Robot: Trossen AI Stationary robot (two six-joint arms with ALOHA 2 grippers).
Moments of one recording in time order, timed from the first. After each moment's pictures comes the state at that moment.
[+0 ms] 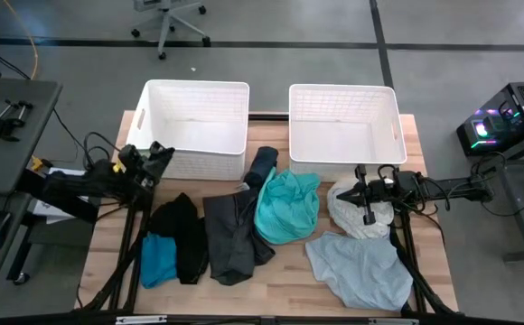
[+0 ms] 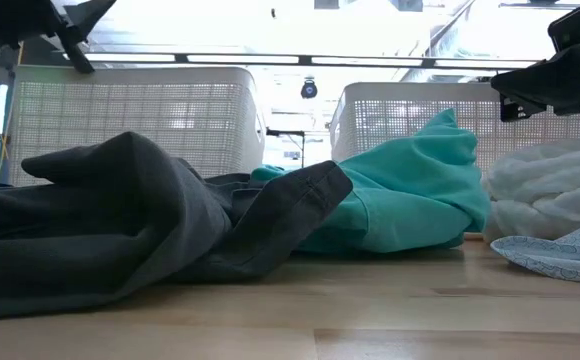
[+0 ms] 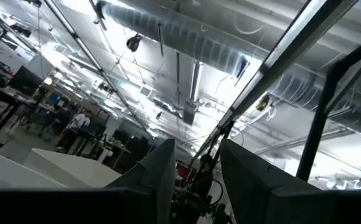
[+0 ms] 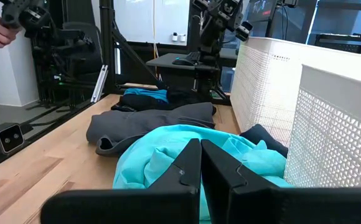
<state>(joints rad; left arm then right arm) -0.06 0.07 0.06 0.61 -0.34 -0.34 0.10 0.03 0.01 0.01 0.01 -0.09</state>
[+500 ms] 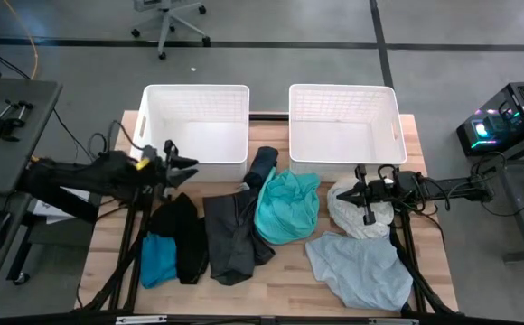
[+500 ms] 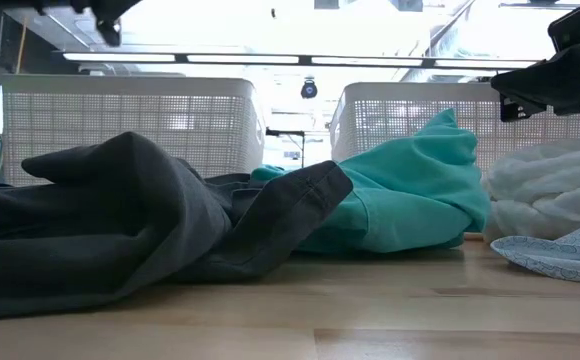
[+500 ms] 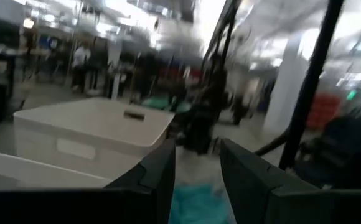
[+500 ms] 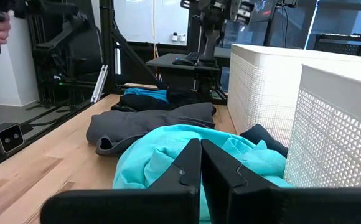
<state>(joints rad) -0.09 0.47 0.41 0.22 -0.22 -0.15 0.10 0.03 0.01 0.01 0.01 -0.09</state>
